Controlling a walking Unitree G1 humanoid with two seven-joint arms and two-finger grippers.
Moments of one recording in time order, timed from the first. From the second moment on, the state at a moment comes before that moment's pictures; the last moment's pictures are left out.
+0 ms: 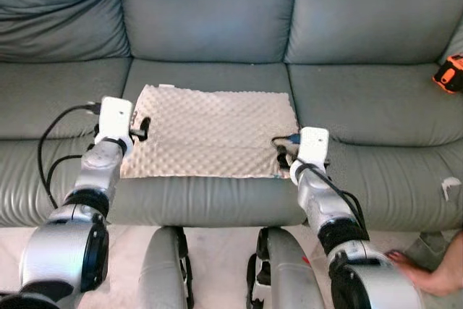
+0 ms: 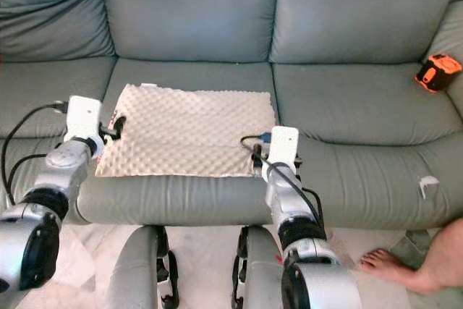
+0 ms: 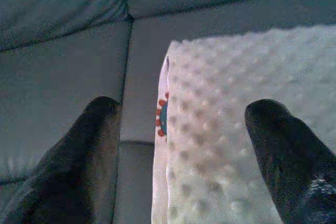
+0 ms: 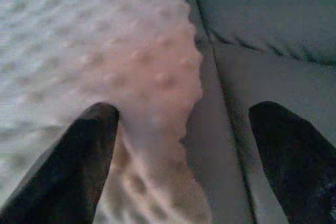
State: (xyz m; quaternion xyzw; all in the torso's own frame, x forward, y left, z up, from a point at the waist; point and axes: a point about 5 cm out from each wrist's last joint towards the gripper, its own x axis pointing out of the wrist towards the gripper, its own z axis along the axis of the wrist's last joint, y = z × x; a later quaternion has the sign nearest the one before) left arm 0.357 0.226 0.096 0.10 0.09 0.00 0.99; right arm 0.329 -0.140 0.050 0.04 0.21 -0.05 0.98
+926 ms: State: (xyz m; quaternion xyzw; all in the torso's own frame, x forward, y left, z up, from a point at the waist) left arm 0.268 0.176 0.078 -0.01 -0.01 -0.16 0.99; right arm 0.200 -0.177 0.046 -0.04 0.09 -0.01 0.99
